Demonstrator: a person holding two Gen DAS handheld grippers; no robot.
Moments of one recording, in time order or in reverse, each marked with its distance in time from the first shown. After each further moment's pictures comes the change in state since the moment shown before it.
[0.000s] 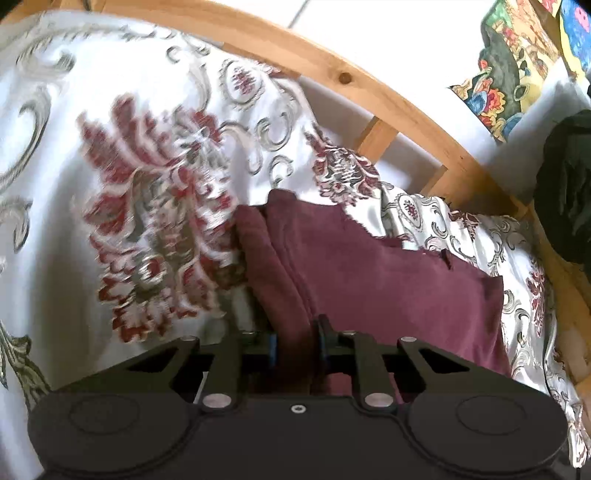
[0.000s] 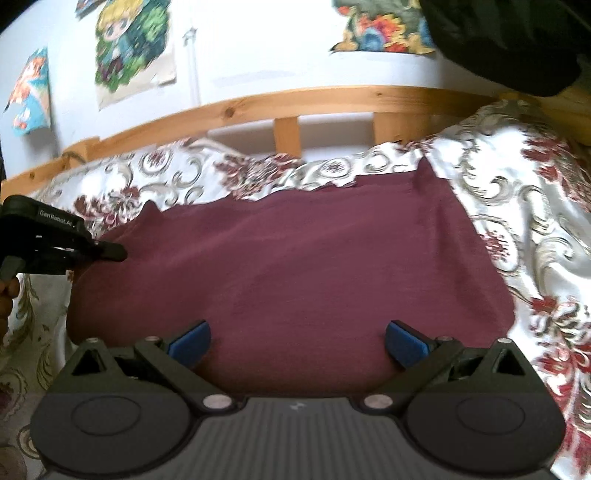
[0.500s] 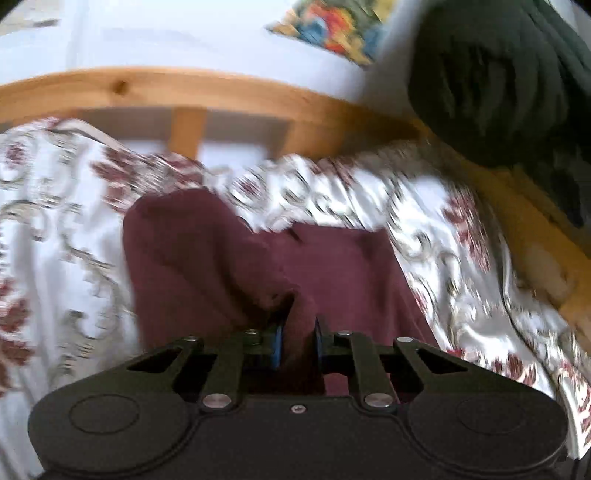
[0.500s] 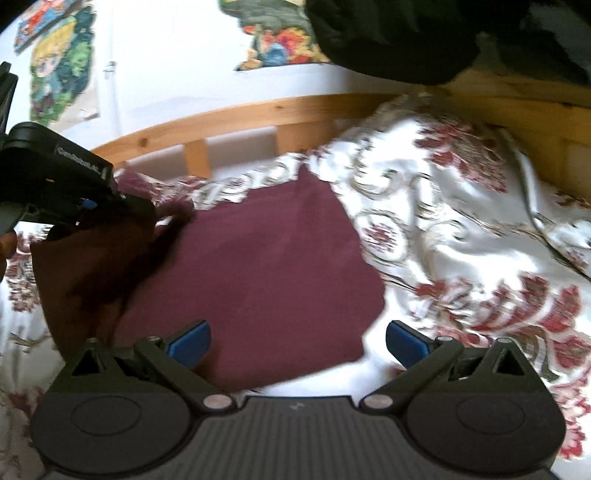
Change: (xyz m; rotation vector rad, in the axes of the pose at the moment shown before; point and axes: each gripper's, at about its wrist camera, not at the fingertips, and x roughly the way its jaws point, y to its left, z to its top) left arm 0.058 -0.179 -0.011 0.357 0.070 -0.130; right arm -0.025 -0.069 -0.013 0.129 -0.027 -0.190
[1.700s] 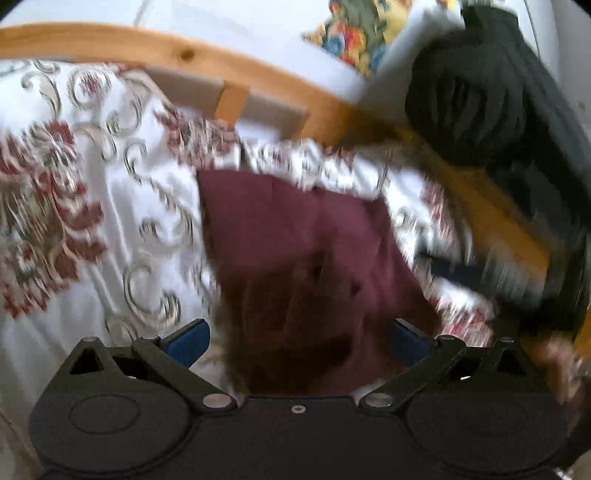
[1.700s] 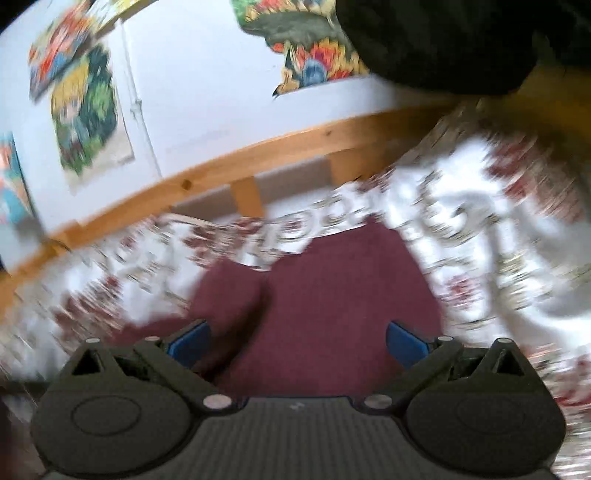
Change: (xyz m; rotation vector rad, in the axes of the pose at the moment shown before) left arm -0.079 0.091 -0.081 -0.059 -0.019 -0.141; right arm 0.047 0.016 0.082 0.155 0.041 0.338
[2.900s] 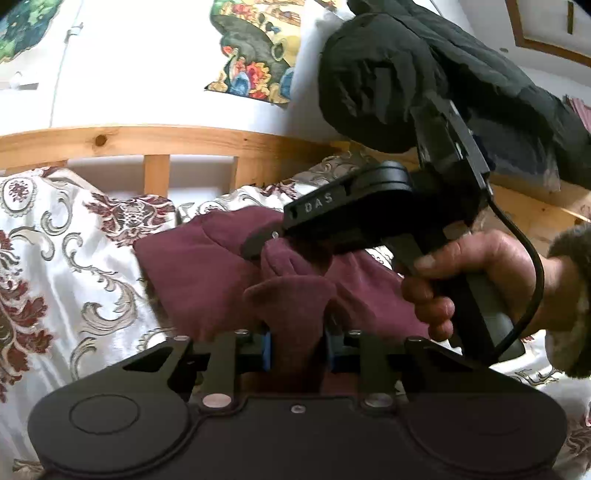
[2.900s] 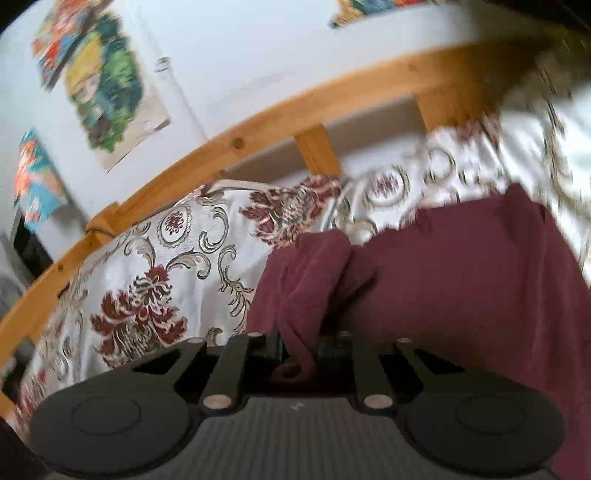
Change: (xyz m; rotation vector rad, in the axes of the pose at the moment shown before) left arm 0.029 -0.050 -0.024 0.328 -0.204 -0.016; right arm 0.075 0.048 0.004 -0.141 0.126 0.113
